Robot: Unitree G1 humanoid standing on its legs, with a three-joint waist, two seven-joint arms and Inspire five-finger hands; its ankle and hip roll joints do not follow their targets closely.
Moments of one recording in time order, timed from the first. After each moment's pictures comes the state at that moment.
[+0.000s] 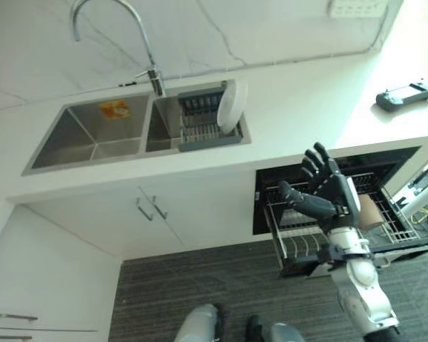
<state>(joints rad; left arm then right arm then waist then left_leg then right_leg) 0.18 0.14 -0.04 1.02 -0.23 0.16 0.10 -0.07 -0.44 0.17 -0.09 0.51 -0.30 -0.12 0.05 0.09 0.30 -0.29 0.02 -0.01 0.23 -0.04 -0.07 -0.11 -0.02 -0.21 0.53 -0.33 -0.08</state>
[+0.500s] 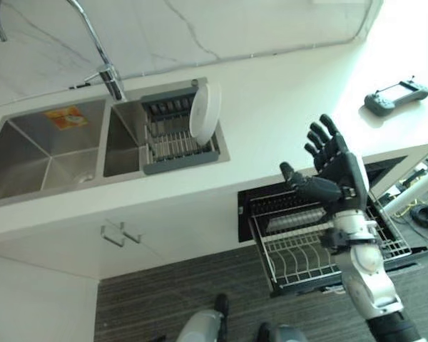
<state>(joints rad) 0.09 0.18 -0.04 1.11 -0.23 0.13 0.12 -0.10 -0.44 0.16 -0.12 0.51 -0.32 -0.14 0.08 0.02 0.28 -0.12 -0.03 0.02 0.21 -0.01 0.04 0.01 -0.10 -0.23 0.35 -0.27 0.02</state>
